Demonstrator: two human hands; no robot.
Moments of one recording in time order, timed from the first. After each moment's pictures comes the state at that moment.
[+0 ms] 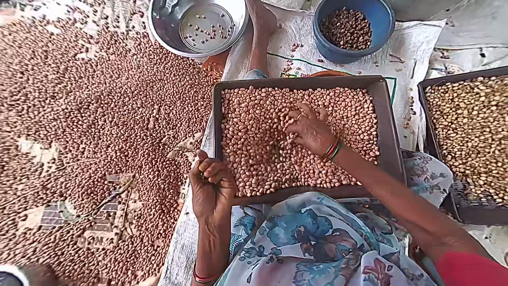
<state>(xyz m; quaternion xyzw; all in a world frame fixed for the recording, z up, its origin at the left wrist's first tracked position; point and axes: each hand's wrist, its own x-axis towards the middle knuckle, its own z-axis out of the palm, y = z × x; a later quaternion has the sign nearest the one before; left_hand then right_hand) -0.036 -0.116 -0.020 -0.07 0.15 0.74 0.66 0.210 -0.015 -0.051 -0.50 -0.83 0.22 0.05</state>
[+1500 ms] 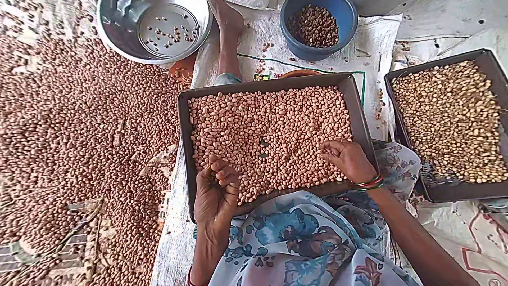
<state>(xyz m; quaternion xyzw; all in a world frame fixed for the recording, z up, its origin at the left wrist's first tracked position) 0.004 -0.104 -0.027 -0.10 0.19 0.63 0.75 0.322 -0.110 -0.060 -0.67 -0.67 0.24 0.19</state>
